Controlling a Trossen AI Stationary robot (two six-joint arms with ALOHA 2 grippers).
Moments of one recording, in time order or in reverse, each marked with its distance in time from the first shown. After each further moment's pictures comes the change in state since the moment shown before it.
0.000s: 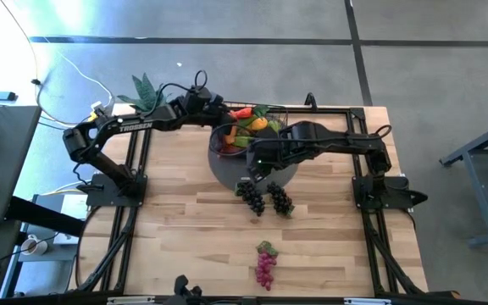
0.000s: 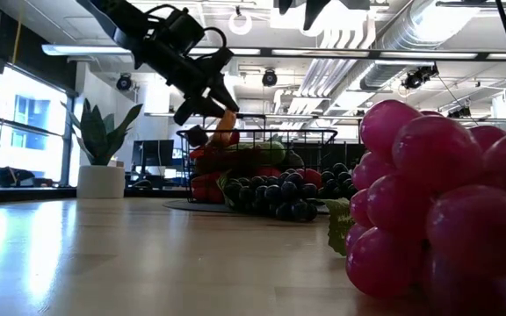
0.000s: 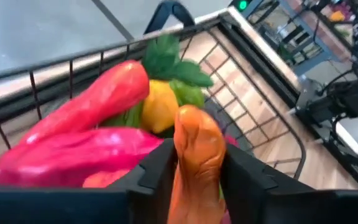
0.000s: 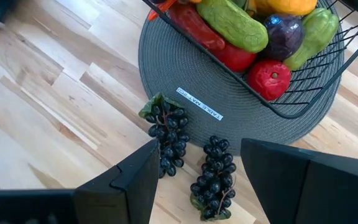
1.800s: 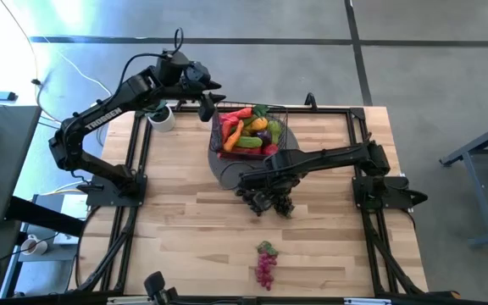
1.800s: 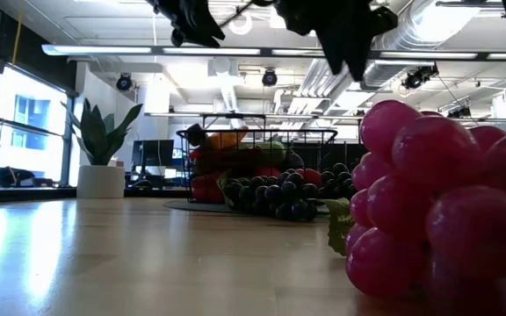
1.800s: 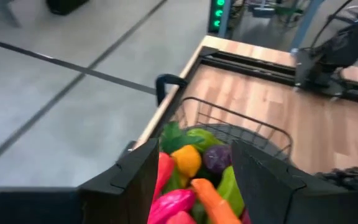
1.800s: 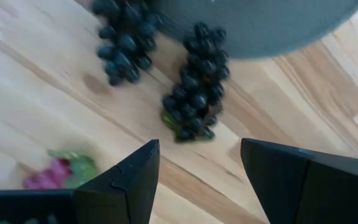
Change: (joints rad) left arm 0.039 -0.134 0.466 -0.542 -0.004 0.599; right arm 0.065 0.033 -0.316 0.001 -0.234 0.027
